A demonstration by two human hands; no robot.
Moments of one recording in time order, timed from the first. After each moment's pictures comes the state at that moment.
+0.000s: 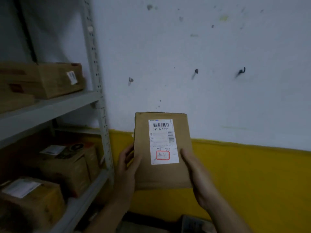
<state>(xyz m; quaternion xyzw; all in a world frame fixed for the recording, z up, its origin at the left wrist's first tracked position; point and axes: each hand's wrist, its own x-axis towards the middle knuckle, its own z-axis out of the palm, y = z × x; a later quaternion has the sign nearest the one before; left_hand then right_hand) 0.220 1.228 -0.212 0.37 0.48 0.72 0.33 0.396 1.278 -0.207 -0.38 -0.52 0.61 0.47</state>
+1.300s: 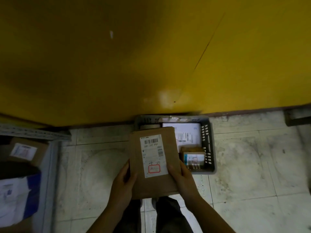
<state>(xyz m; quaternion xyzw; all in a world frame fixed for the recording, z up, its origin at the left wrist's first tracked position) 0.389 1.420 -0.635 0.27 0.70 0.25 0.61 0.579 1.423 -0.644 -0.68 -0.25 0.64 0.24</state>
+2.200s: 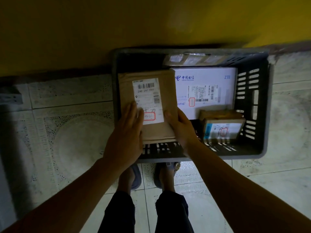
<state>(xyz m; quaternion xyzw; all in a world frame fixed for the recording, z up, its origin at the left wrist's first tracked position) 0.403 1.482 -0.955 0.75 0.59 -0.08 0.30 0.581 1.494 -0.971 -0.68 -0.19 0.67 0.22</state>
